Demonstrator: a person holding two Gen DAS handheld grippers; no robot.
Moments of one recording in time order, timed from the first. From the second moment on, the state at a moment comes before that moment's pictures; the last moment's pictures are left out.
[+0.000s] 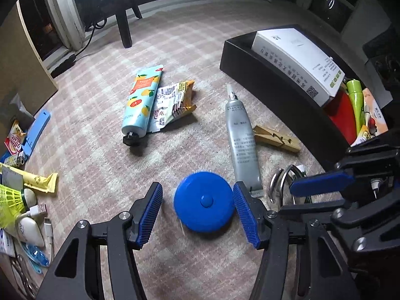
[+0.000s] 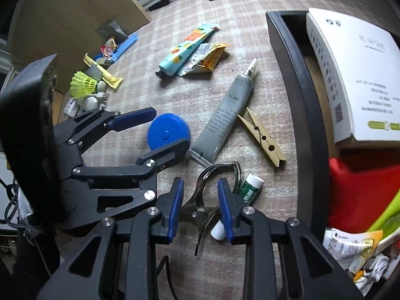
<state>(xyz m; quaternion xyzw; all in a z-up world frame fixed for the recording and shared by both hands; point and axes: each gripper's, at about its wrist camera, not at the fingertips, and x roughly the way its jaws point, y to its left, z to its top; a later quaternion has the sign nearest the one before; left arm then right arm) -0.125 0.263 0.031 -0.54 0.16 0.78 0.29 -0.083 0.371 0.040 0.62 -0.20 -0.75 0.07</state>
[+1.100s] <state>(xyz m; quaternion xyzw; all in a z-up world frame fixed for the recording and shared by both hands) -0.104 0.227 0.039 -0.51 0.14 0.80 0.27 -0.068 0.353 0.050 0.60 -0.08 -0.79 0.06</state>
